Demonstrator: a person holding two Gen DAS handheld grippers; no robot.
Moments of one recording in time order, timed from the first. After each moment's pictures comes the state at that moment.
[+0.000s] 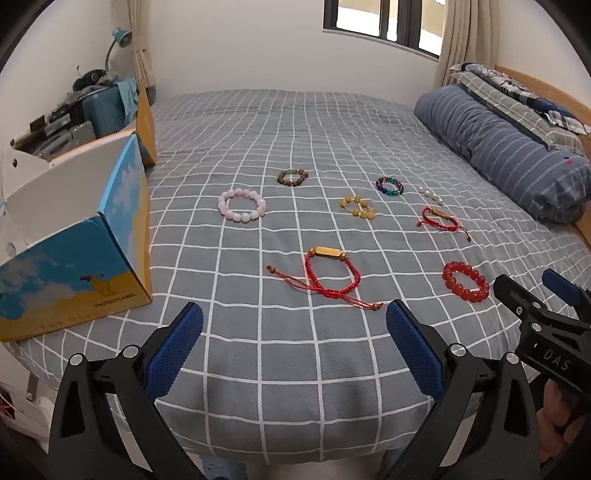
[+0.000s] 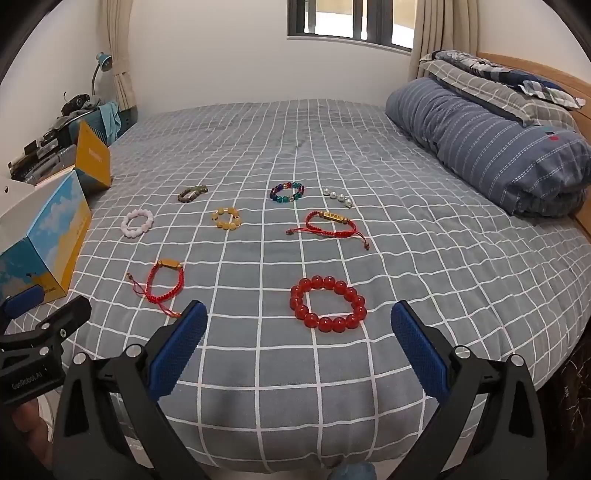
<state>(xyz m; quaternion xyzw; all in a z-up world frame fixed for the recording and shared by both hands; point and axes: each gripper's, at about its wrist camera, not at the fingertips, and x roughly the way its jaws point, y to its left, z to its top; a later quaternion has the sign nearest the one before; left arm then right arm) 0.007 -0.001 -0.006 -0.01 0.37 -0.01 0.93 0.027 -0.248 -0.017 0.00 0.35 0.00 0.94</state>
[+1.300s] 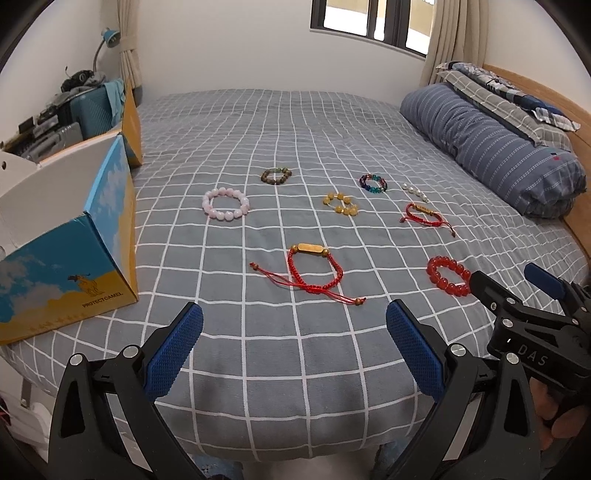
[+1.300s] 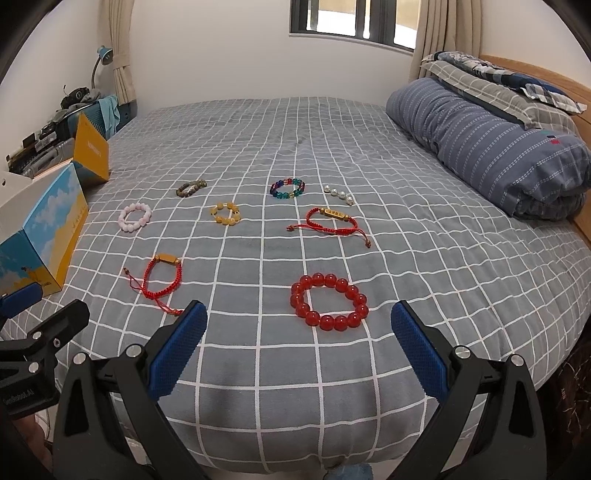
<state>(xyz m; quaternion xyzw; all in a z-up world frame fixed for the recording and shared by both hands) 0.004 -0.009 -0.005 -0.02 0.38 -0.04 0.93 0.027 -0.245 -0.021 -0.01 0.34 0.00 0.94</state>
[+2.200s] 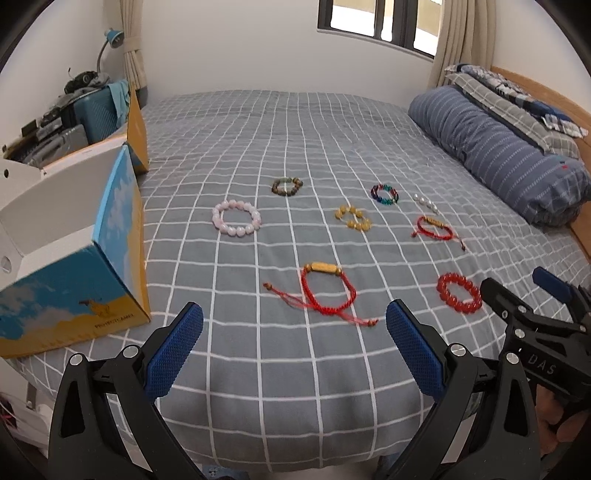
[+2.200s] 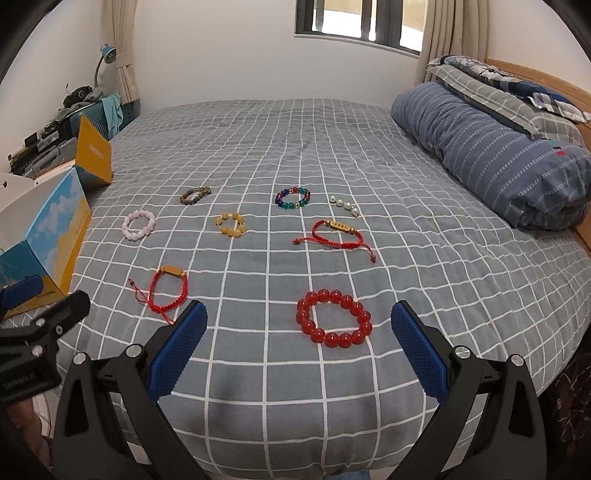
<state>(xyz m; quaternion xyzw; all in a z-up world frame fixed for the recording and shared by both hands) 0.024 0.001 0.010 -0.01 0.38 -0.02 0.92 0.042 -0.243 0.000 0.01 0.31 0.02 0.95</state>
